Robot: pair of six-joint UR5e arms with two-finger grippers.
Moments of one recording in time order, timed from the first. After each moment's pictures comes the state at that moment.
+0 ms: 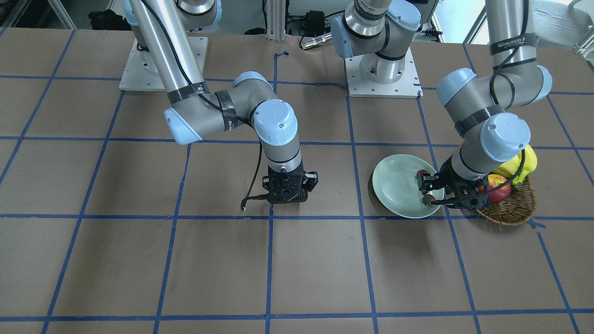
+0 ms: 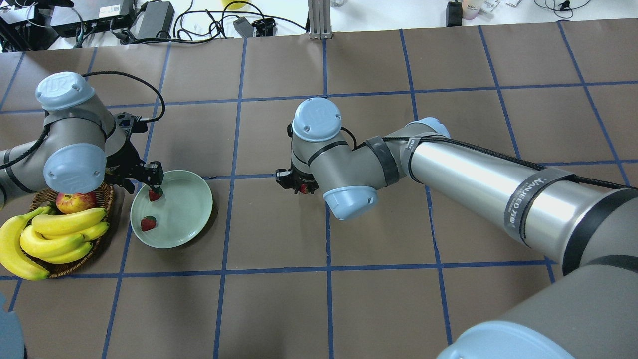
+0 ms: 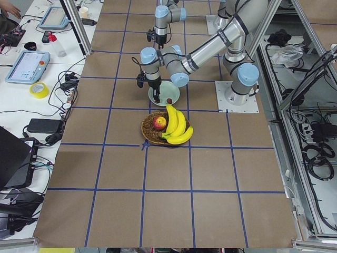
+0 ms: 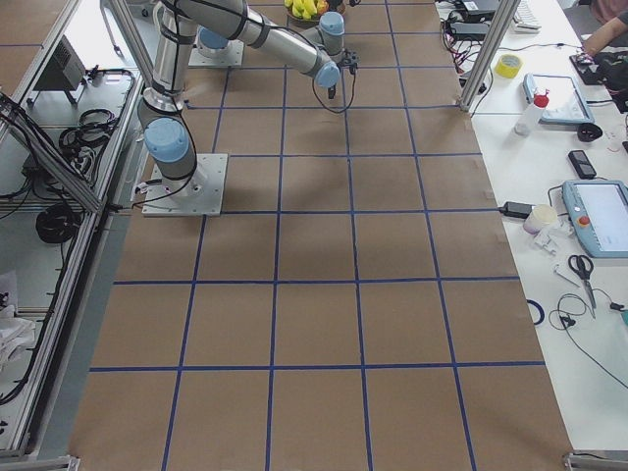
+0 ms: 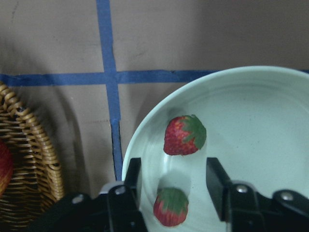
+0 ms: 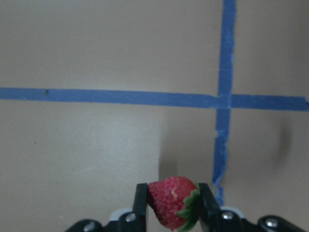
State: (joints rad) left arm -1.26 -1.84 -1.97 -1.00 1.67 0.30; right arm 2.03 -1.04 1.75 -2.39 -1.44 0.45
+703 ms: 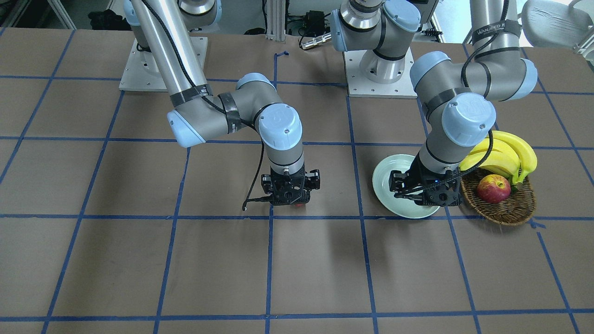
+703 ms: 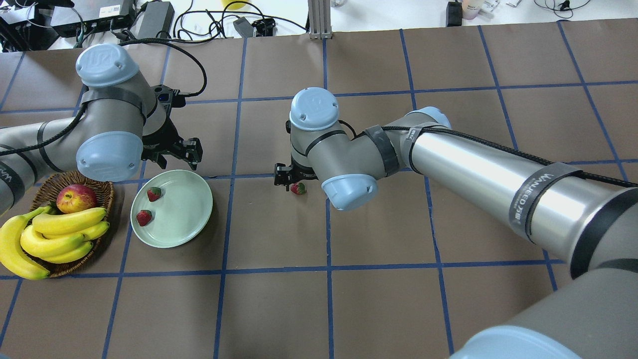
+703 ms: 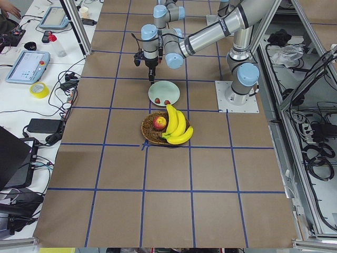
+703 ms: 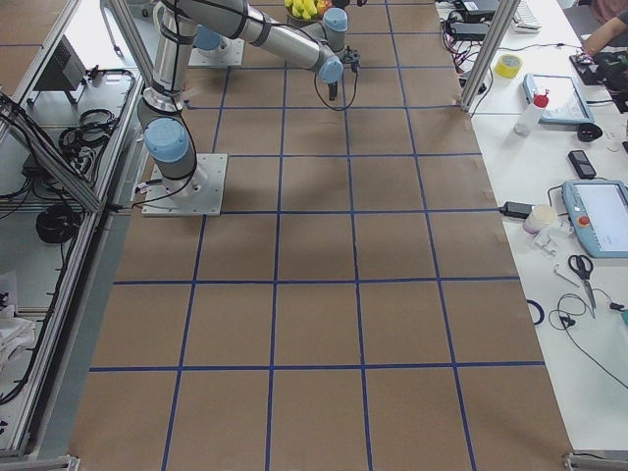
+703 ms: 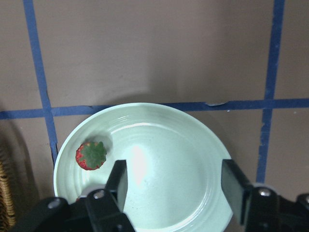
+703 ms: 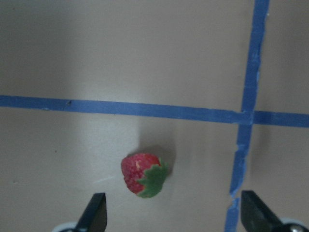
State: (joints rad) left arm -1.45 -1.79 -1.90 -1.02 1.64 0.17; right arm 1.99 -1.09 1.73 -2.26 -1.46 0.34
